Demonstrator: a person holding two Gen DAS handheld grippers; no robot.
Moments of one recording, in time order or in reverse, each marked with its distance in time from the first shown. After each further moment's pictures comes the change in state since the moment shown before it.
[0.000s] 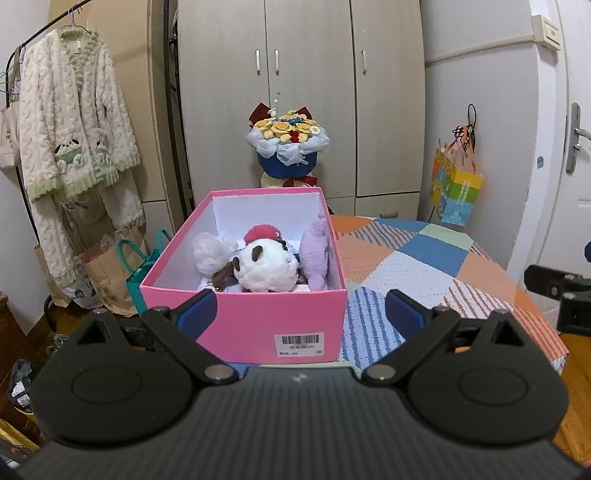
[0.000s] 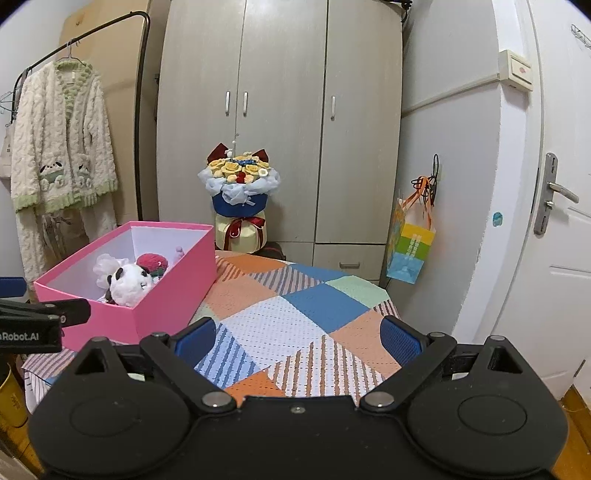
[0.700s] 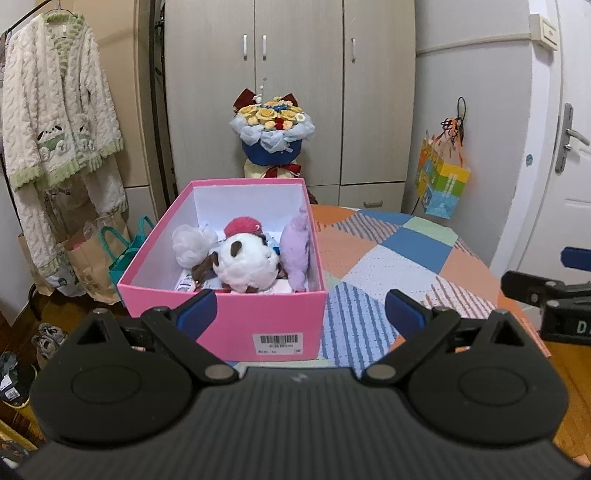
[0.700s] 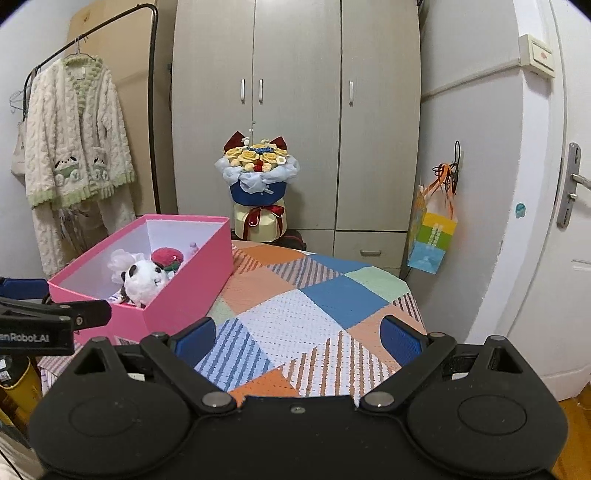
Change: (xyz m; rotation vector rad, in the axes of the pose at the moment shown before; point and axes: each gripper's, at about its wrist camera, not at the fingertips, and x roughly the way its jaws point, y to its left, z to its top) left arm 0.009 -0.006 0.011 -0.022 0.056 -0.053; right arm 0.009 -0.003 0.010 -0.009 0.054 0.060
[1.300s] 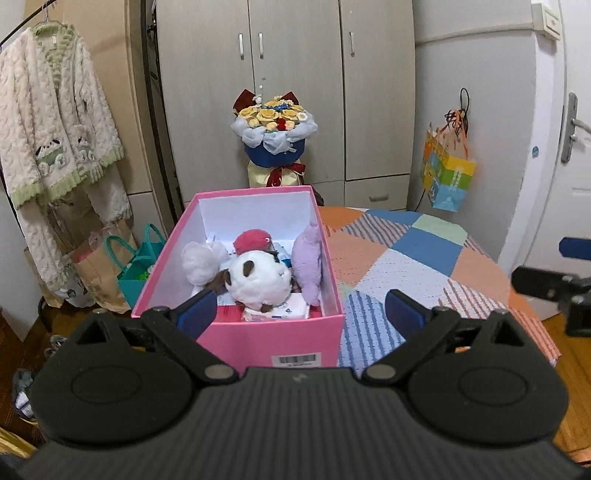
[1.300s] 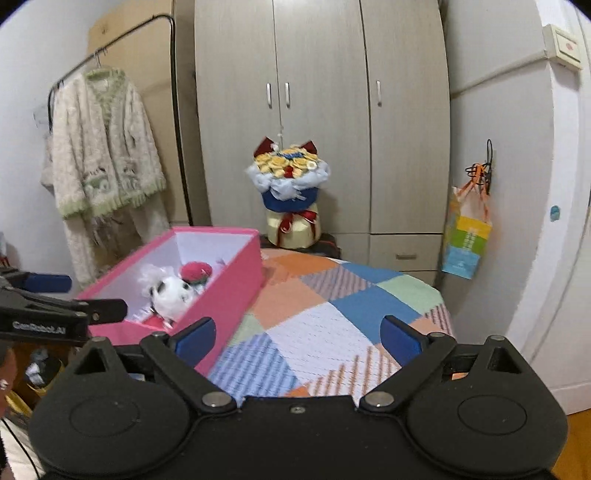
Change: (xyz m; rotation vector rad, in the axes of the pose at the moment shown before) left arm 0.006 0.006 0.029 0.040 0.026 0.009; right arm 0.015 -0.011 0.022 0.018 0.012 0.128
